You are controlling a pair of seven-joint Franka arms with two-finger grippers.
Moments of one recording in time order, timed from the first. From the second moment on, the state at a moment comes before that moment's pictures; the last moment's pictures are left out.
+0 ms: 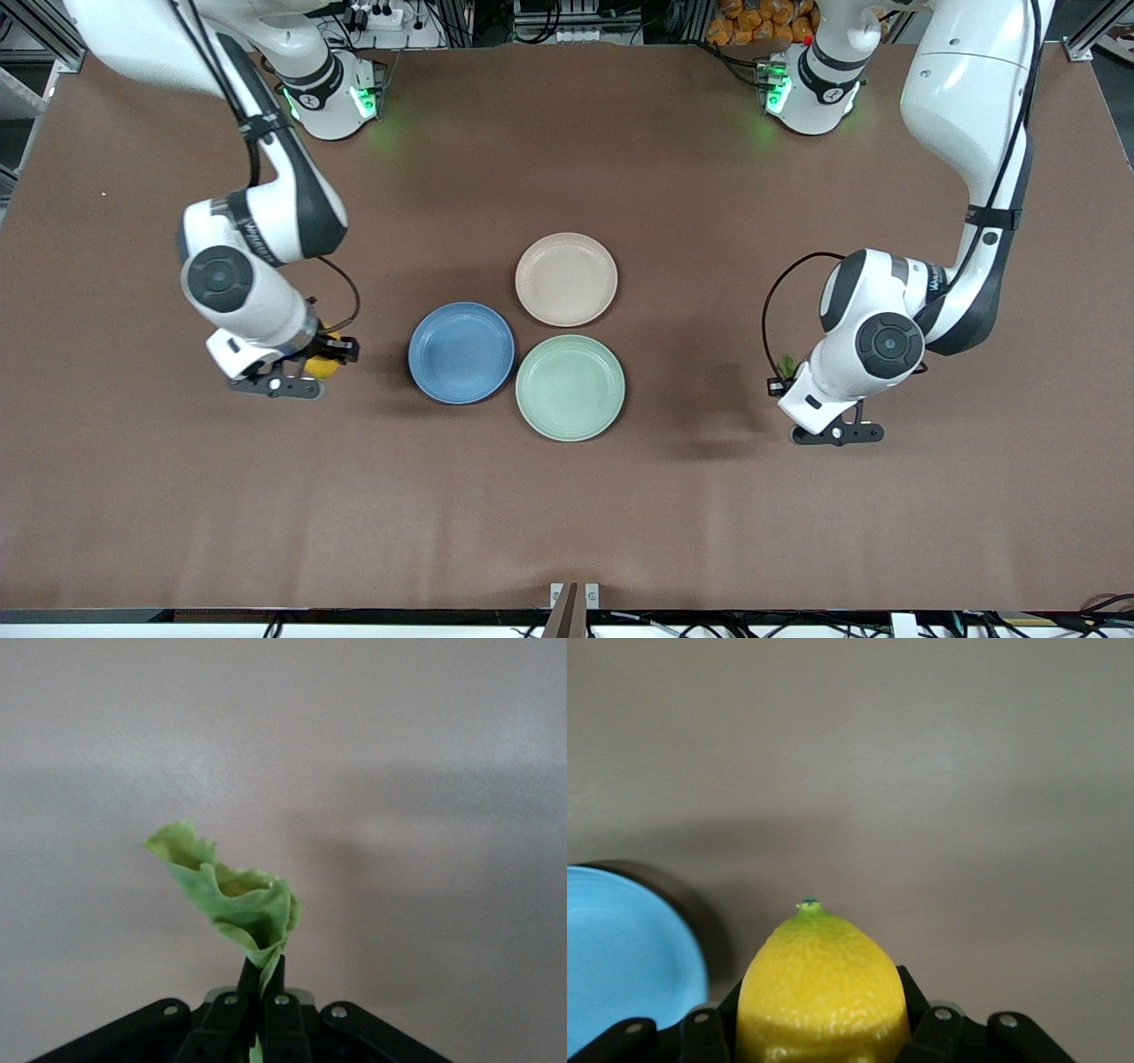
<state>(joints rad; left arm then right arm) -0.15 0.63 -0.14 -1.57 0.16 2.12 -0.37 0.08 0.37 0.12 -1.83 -0.16 2.13 0.34</state>
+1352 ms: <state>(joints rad) 0.28 0.47 -0.44 -1.85 0.18 2.22 -0.37 0.00 0.31 -0.03 -2.19 -0.04 2.53 -0.10</state>
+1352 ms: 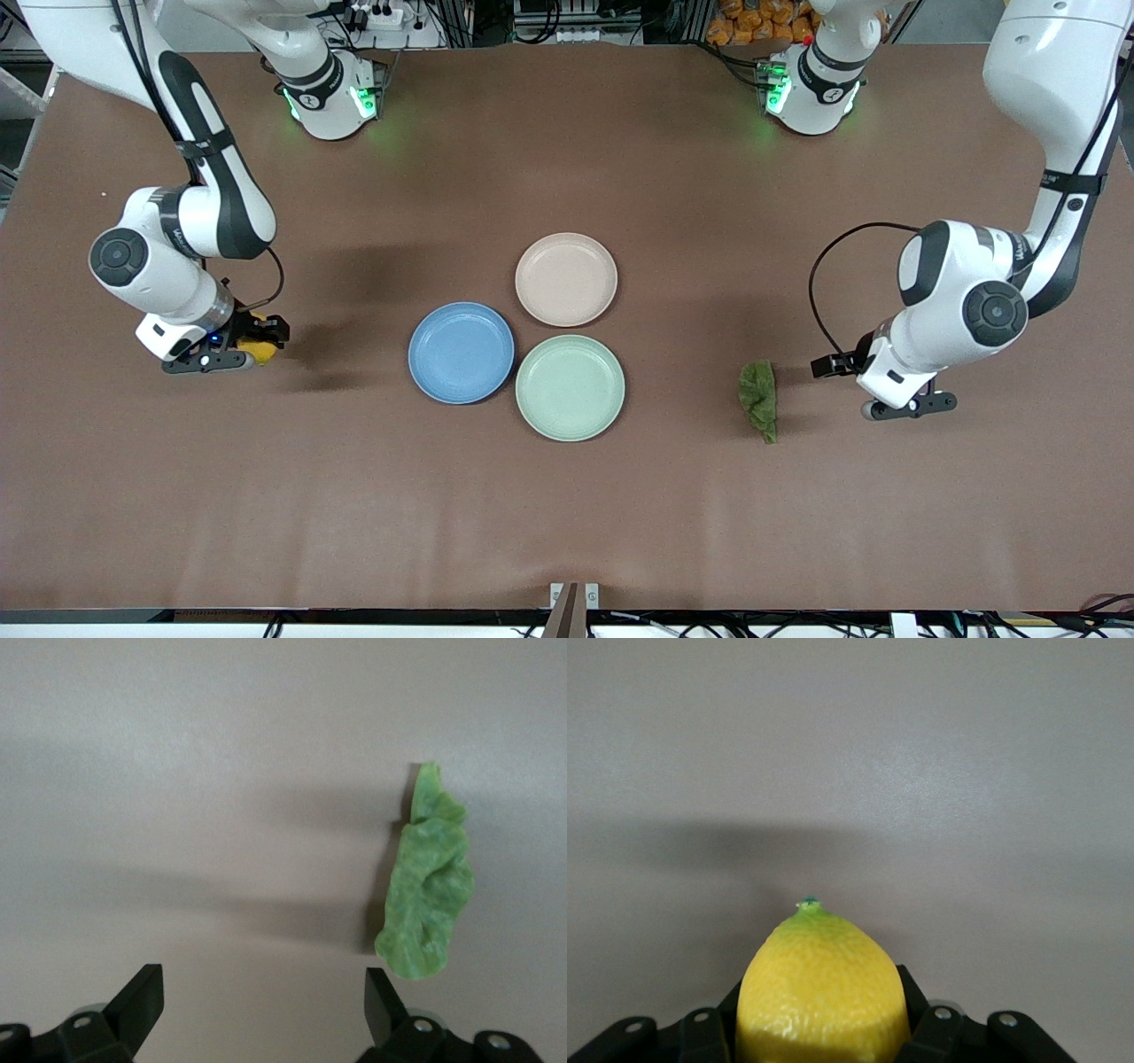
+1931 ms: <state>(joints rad) 0.28 0.42 -0.48 -1.86 0.21 2.22 -0.36 0.00 0.41 -0.03 -2.20 -0.04 2.63 -0.10</state>
